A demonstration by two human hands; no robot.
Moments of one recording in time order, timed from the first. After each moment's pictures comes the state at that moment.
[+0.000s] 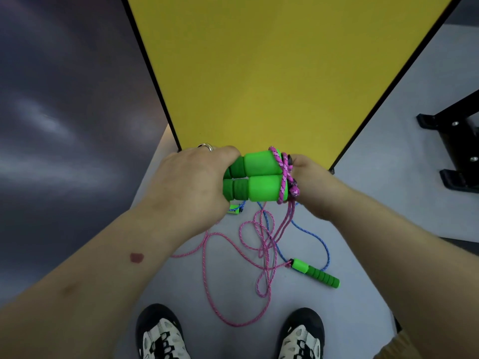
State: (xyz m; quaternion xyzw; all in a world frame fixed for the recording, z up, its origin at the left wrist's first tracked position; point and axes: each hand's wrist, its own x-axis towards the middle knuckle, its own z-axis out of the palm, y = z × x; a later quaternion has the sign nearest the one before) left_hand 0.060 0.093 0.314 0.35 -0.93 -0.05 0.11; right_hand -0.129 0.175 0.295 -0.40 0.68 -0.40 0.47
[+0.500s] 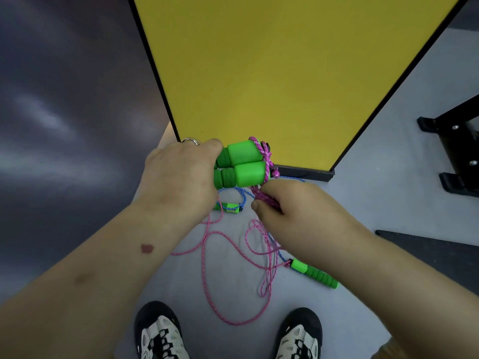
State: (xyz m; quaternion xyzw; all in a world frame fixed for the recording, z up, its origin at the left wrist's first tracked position) left_hand 0.068 0.080 0.300 0.41 -0.90 0.05 0.11; right_hand -0.077 0.217 0.321 -0.59 0.77 -0.16 0.20
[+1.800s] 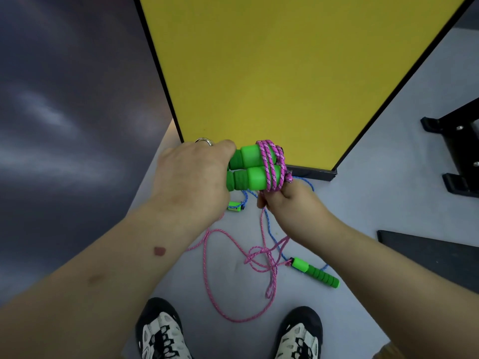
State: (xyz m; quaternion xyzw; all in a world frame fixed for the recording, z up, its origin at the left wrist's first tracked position) left_hand 0.061 0.093 0.306 0.41 -0.91 0.03 0.10; right_hand -0.090 0.196 0.281 -0.44 0.78 -0.26 0.36
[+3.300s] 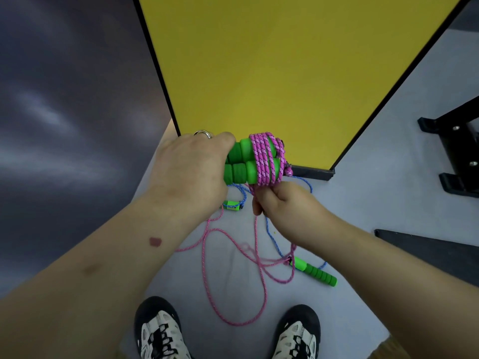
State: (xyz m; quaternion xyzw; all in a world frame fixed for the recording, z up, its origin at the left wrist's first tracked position) left_hand 0.060 0.093 0.318 0.39 -0.92 0.02 0.10; right_hand -0.084 0.202 0.295 -0.49 0.76 -0.22 0.36
